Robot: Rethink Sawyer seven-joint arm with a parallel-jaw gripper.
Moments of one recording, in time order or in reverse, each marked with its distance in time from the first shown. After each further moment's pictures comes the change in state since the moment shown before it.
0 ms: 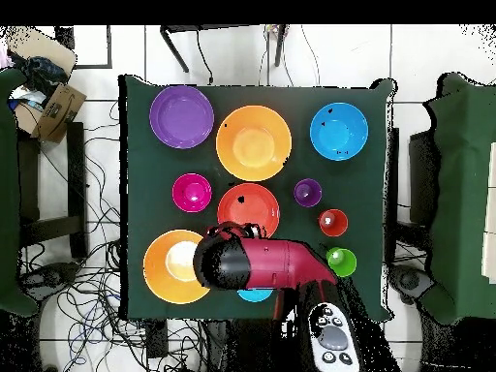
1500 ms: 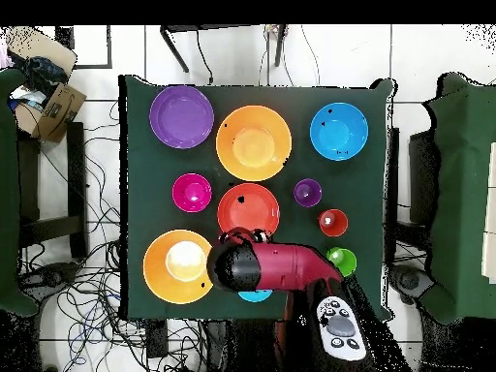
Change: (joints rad) arm -0.023 0.070 -0.024 0.001 -0.053 -0.056 0.000
